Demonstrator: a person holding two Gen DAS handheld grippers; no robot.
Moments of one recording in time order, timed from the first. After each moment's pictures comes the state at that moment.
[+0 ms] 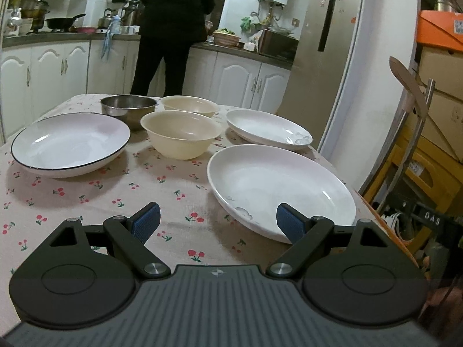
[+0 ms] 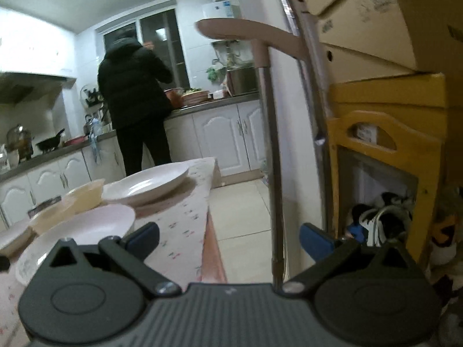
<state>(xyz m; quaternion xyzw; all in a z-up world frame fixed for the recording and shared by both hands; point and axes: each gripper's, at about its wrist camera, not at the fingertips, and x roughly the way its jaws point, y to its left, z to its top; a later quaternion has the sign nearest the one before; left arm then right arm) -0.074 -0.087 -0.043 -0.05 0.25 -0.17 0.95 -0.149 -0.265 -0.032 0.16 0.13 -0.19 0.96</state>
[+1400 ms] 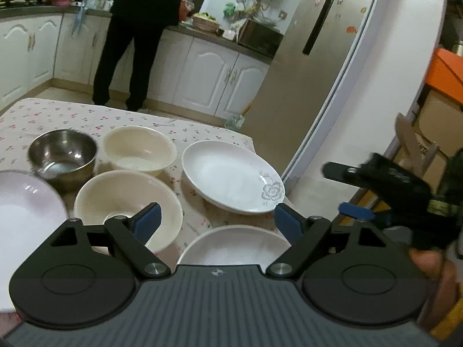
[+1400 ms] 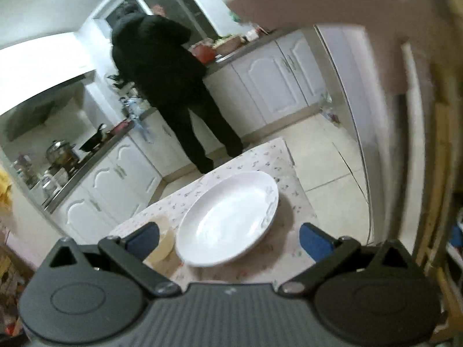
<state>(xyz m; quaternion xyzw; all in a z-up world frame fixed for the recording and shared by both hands) 0.053 -0.123 0.034 -0.10 0.31 -0.24 0.92 -0.025 -0.308 0.059 0.31 0.24 -0.06 0.92</state>
